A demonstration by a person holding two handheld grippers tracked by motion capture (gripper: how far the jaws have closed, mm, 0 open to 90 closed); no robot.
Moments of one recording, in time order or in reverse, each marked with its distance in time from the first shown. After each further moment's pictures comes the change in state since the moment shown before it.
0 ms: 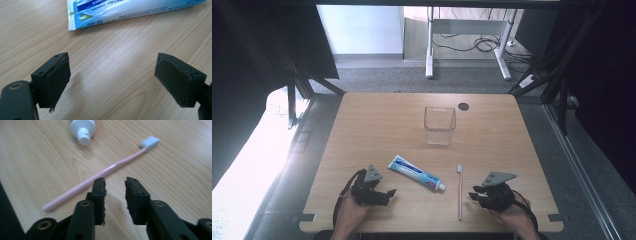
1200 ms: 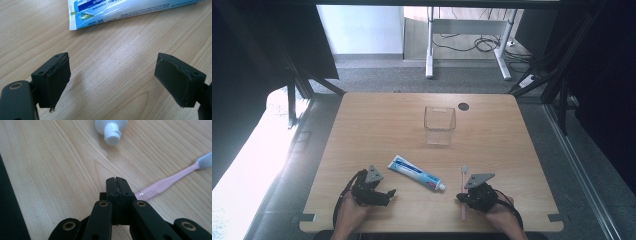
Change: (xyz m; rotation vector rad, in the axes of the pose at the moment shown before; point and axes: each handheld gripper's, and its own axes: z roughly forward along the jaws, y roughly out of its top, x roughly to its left) left arm -0.002 0.000 0.001 0.013 0.023 0.030; right arm 0.020 0.014 0.035 0.080 0.096 -0.062
